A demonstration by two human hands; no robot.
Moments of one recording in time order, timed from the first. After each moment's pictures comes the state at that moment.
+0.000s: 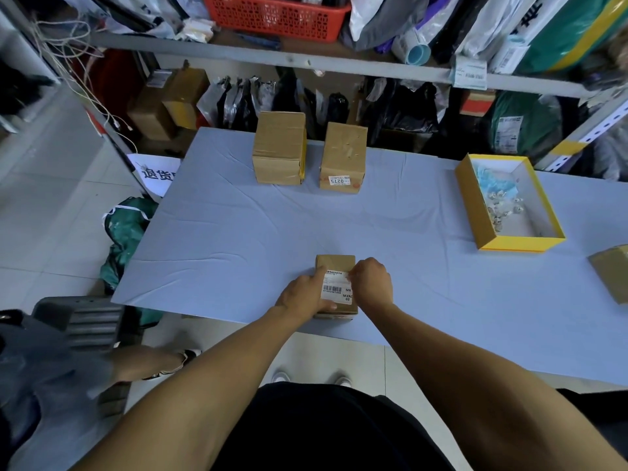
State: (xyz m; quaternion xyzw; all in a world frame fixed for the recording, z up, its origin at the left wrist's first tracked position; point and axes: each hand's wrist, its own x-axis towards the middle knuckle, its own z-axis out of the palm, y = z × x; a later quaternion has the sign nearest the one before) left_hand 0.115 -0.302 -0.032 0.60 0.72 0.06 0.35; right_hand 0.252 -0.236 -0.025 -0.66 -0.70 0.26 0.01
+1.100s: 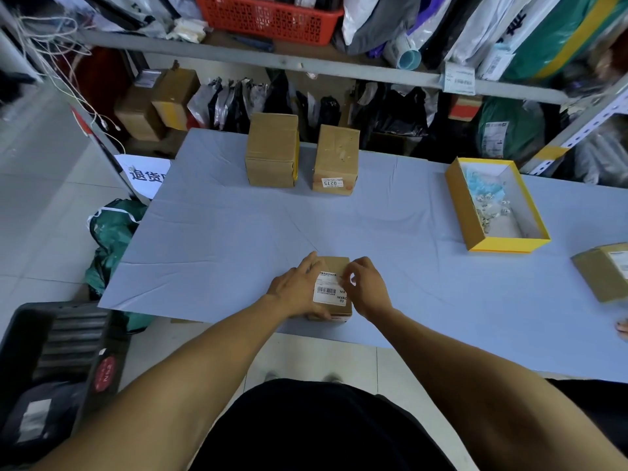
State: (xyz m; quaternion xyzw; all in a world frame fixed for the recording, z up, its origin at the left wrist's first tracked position) left_hand 0.099 -0.290 -0.026 0.68 0.67 -0.02 0.29; right_hand 0.270 -0.242 -0.039 -0.58 -0.75 0.31 0.09
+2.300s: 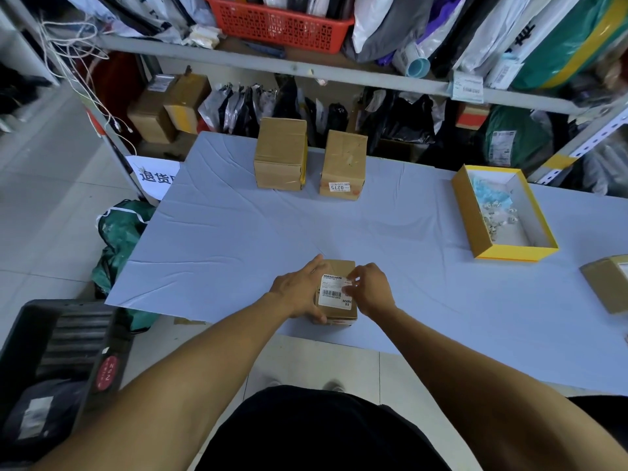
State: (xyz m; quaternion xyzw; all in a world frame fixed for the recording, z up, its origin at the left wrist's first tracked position) left_hand 0.091 -0.292 -0.012 0.68 0.66 -0.04 0.30; right_hand 0.263 -0.239 -0.027 -0.61 -0.71 0.34 0.06
